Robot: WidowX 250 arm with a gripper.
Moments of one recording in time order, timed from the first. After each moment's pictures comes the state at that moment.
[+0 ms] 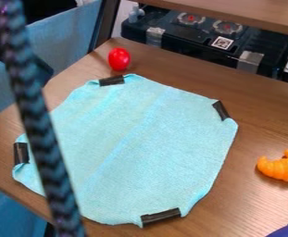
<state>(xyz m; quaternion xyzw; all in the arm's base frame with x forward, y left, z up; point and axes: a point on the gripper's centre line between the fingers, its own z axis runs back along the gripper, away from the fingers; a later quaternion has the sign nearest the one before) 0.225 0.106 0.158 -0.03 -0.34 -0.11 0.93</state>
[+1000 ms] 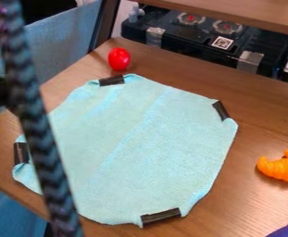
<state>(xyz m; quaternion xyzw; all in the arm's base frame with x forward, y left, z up) 0.193 0.137 0.093 -0.04 -0.25 0.31 0.92</state>
